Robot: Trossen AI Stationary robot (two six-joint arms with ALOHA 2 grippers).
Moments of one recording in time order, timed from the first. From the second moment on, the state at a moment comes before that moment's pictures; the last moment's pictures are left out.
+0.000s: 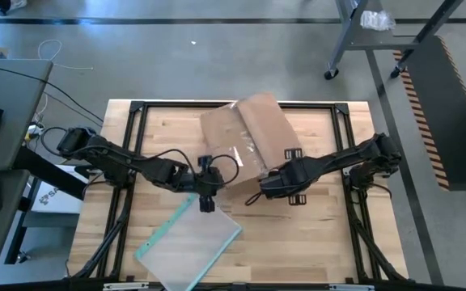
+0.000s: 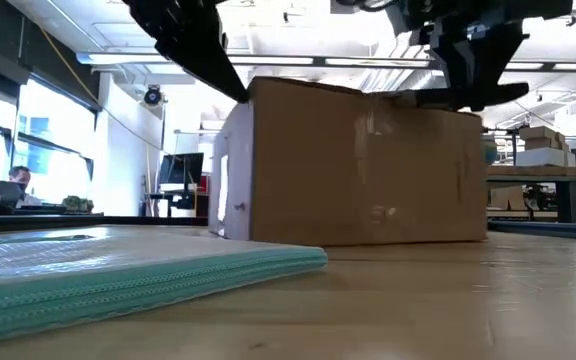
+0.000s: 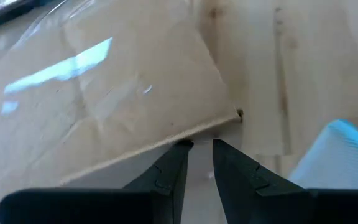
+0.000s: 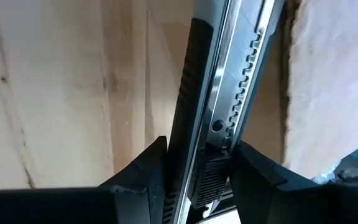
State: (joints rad) left arm -0.23 1.51 1.06 -0.40 -0.44 -0.09; right arm 0.29 1.75 1.53 -1.53 0.31 0.22
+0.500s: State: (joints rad) left arm -0.17 1.51 1.06 -0.49 -0.58 -0.12; right arm 0.37 1.71 1.54 -1.38 0.36 0.22
